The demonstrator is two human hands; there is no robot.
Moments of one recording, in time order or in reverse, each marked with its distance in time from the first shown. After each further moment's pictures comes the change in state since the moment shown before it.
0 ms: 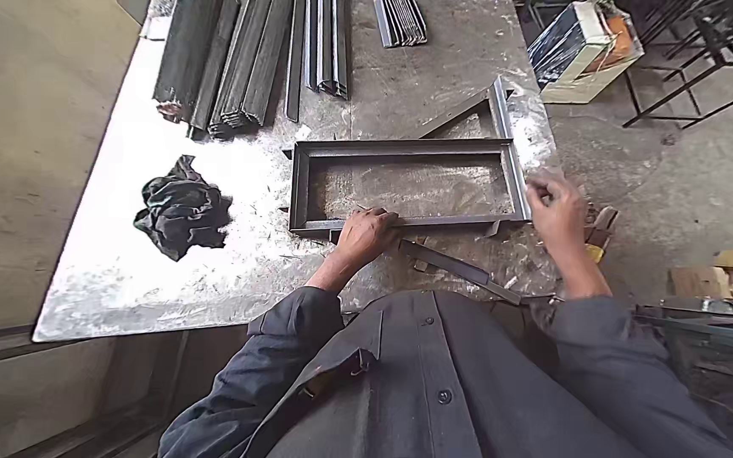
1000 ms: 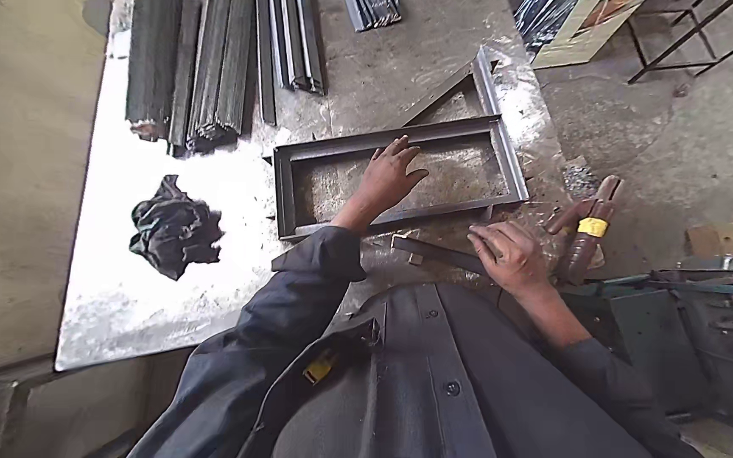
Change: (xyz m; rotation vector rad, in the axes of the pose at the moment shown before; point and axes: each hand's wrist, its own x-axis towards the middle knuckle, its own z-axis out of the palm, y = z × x) left_hand 0.107 0.035 -0.033 -0.139 -0.029 0.043; right_hand -0.109 -0.031 0.032 0.010 0.065 -0.374
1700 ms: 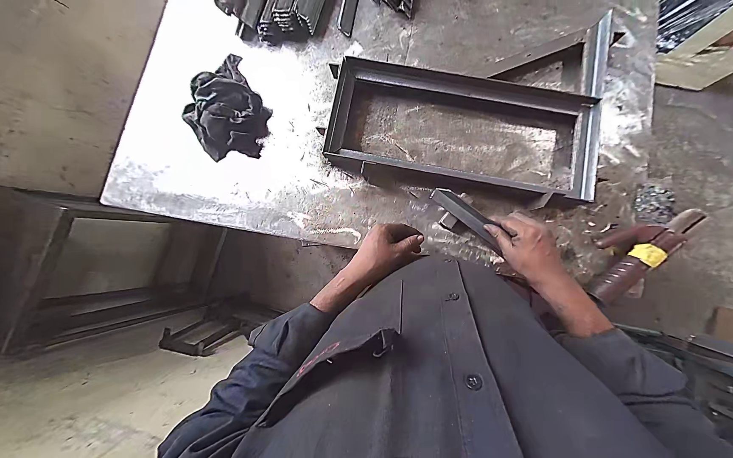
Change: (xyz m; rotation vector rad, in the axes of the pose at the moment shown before) left_hand -0.224 0.033 0.062 -0.836 0.016 -0.493; right_hand 0.009 -0.004 0.016 0.215 -0.434 -0.042
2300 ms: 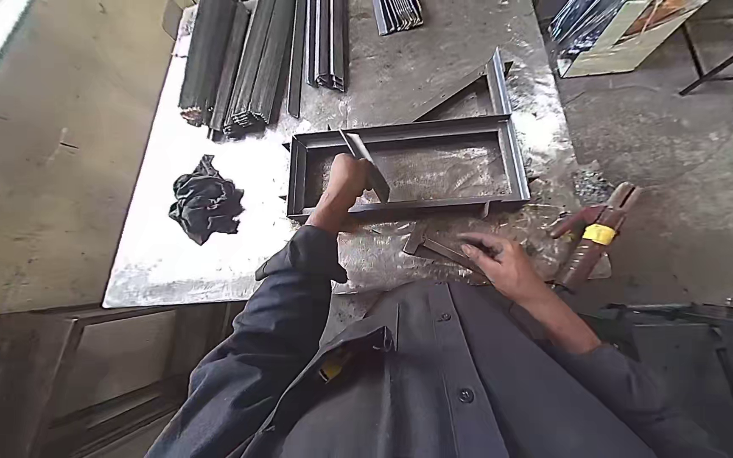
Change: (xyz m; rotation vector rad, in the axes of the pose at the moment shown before) left_hand 0.166 0.109 -0.048 0.236 0.419 -0.241; right_hand -0.029 -0.001 -0.026 0.544 0.044 0.253
